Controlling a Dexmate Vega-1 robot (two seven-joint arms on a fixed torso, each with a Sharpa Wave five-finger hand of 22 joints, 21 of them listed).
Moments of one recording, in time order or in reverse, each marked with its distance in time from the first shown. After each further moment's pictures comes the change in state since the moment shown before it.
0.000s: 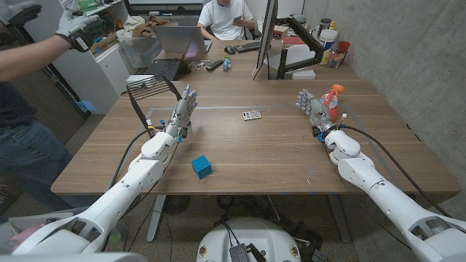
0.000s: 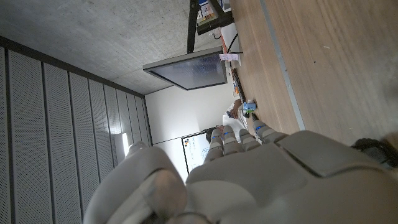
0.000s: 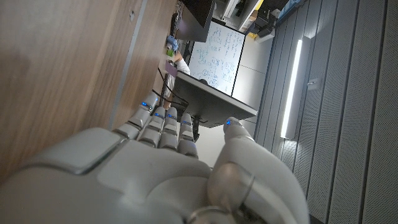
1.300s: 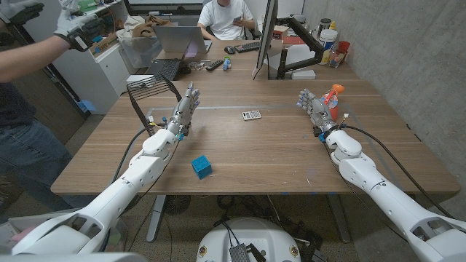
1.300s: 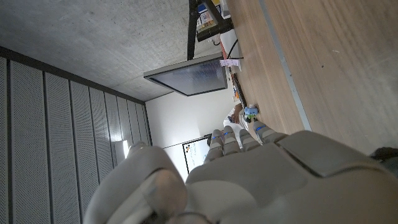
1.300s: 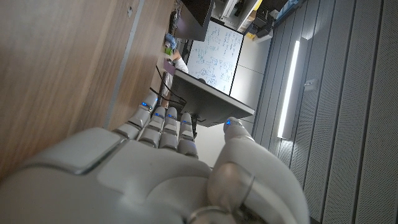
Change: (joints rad) left arm -0.026 0.008 0.018 -0.009 0.018 0.032 -0.008; left_hand 0.005 0.005 -0.004 0.004 0.000 0.005 0.005 0.000 0.000 0.000 0.000 0.000 0.000 -0.005 0.005 0.000 0.000 -0.011 0.000 0.000 0.000; right arm -0.006 -0.008 0.003 -0.004 -0.010 0.018 0.001; right_hand 0.000 0.000 0.004 -0.004 0.000 0.014 -0.008 0.000 0.000 0.000 0.000 0.000 0.000 0.005 -0.005 0.000 0.000 0.000 0.000 -0.016 0.000
